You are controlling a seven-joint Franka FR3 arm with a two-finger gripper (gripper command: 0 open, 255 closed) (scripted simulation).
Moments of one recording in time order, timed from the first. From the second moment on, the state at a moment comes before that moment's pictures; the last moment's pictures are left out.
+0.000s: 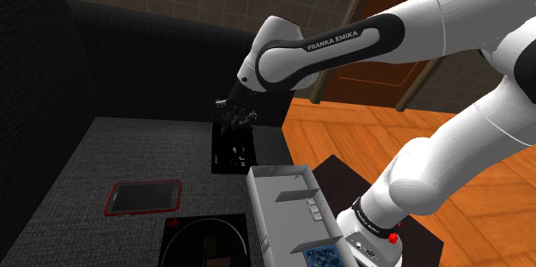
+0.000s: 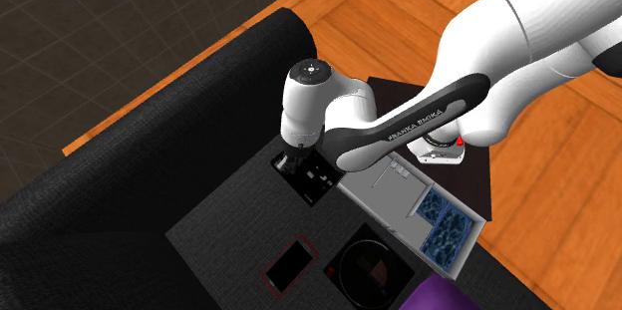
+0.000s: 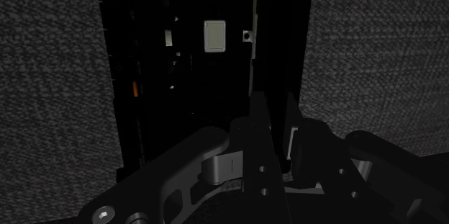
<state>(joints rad) 0.10 -0.17 0.36 -2.43 0.45 2.42 0.71</state>
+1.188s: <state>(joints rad) 0.08 -0.28 0.34 -2.31 0.41 2.20 0.76</state>
